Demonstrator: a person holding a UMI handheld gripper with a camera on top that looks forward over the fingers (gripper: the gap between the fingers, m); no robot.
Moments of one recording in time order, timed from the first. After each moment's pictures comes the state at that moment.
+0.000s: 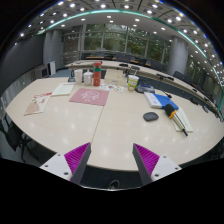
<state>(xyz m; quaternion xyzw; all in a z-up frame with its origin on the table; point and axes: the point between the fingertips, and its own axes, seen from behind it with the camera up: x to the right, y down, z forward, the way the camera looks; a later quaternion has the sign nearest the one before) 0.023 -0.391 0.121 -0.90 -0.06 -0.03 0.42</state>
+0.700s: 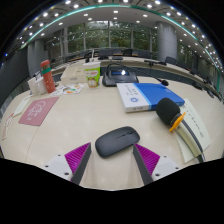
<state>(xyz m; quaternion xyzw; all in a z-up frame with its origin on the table) 0.240 -0.114 -0.012 -0.91 0.02 0.00 0.42</state>
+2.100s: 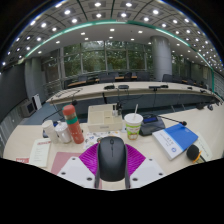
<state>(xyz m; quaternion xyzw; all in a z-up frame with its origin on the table) 0.027 0.024 0.183 -0.85 0.06 0.00 0.52</state>
